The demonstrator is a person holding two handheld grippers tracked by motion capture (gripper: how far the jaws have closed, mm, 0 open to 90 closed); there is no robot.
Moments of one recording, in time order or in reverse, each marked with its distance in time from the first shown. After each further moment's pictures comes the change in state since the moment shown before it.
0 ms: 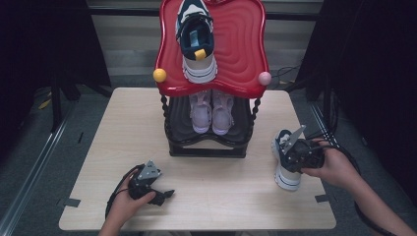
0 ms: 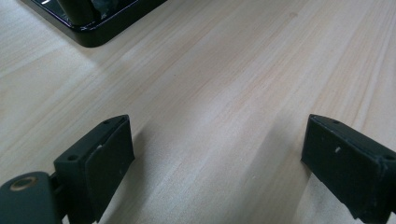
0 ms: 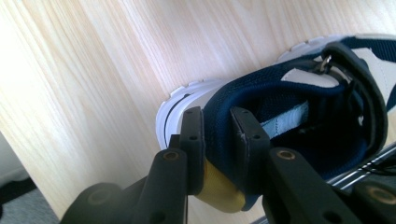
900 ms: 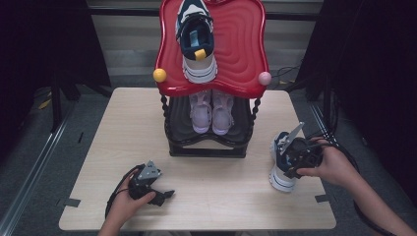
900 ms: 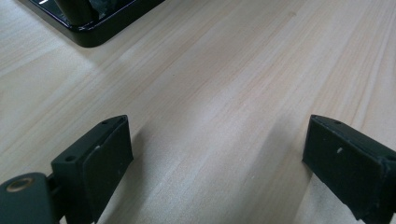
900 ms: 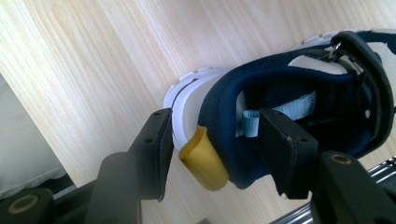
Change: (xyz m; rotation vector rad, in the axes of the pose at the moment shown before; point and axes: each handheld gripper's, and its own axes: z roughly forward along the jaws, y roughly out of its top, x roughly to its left) left arm 0.000 0.000 0.000 0.002 -0.008 -0.002; right arm 0.002 0.007 -0.006 0.023 0.067 0.049
